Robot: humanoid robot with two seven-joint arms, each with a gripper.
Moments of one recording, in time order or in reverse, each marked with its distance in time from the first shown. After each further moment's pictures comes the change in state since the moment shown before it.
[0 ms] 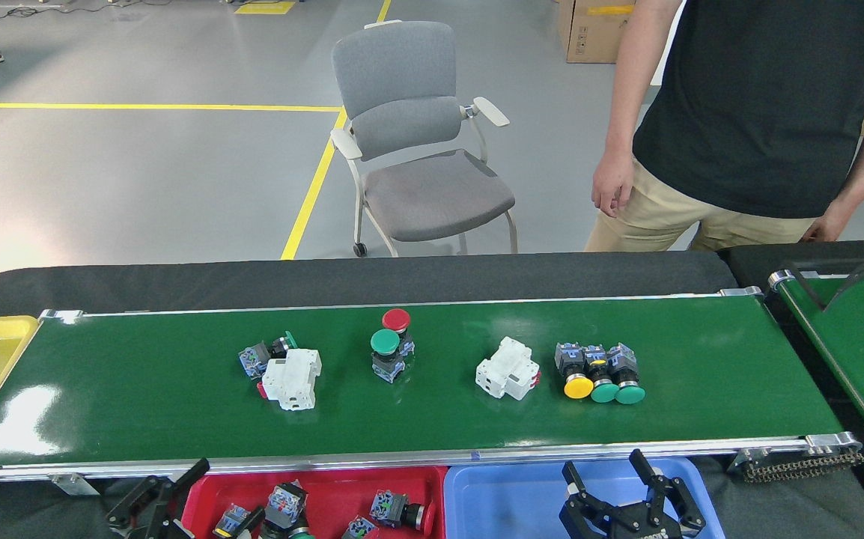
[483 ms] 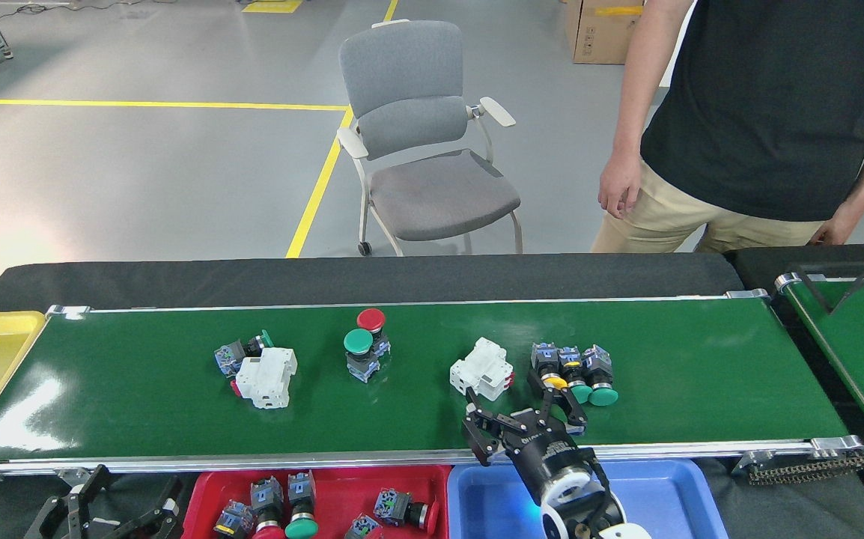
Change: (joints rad) left arm -0.057 0.047 0.041 0.099 0.000 0.151 -0.039; right arm -0.370 0.166 0.109 0.432 0.096 0.003 0.054
